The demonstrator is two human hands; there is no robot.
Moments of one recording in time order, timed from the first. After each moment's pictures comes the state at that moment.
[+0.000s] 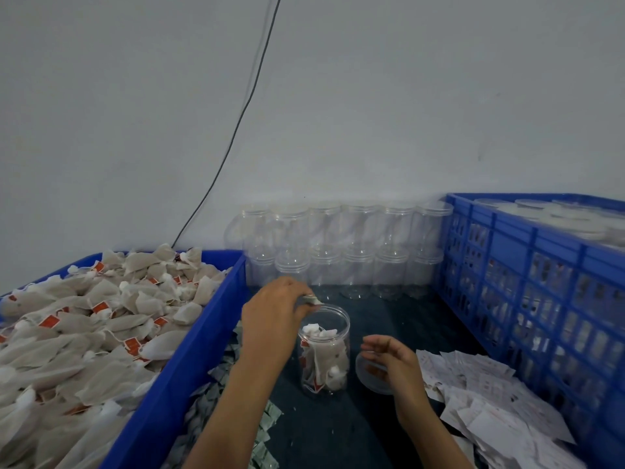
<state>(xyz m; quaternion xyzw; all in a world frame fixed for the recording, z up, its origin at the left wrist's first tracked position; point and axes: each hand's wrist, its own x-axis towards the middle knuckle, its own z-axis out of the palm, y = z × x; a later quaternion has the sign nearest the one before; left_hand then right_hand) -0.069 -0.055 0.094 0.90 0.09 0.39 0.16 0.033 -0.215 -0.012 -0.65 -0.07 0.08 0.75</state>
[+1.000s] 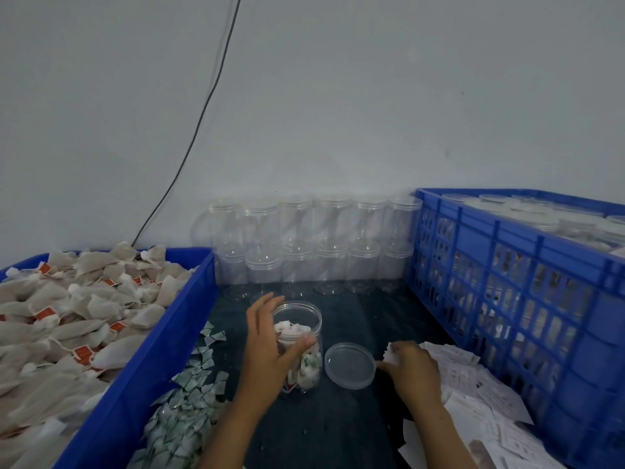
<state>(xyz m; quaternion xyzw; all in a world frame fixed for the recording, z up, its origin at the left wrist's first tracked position) -0.039 -0.064 0.008 0.81 0.01 0.35 0.46 0.078 -0.273 -0.029 -0.97 -0.08 -0.04 0.22</state>
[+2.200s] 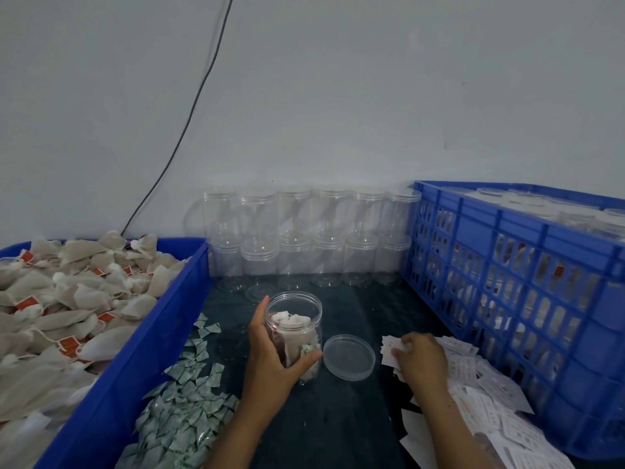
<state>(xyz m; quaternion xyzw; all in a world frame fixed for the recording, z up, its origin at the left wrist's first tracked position) -0.036 -0.067 -0.030 0.77 0.01 0.34 0.54 0.082 -0.280 -0.029 -0.95 -0.01 -0.07 0.31</state>
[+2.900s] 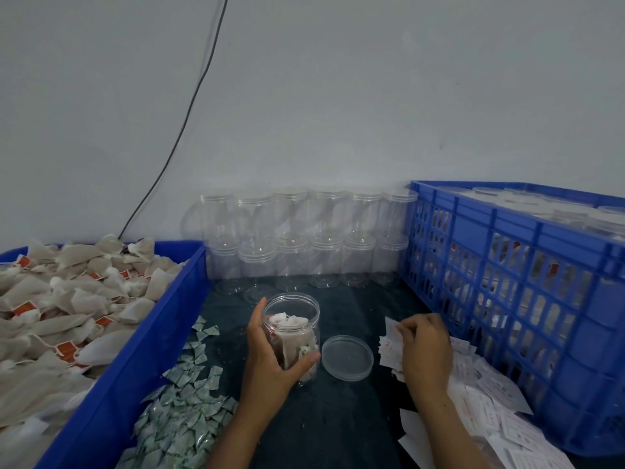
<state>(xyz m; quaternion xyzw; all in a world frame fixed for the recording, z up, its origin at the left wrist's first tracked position) -0.036 -0.067 -0.031 0.77 0.01 0.34 0.53 0.071 -0.274 -0.018 -0.87 -0.03 -0.30 0.39</state>
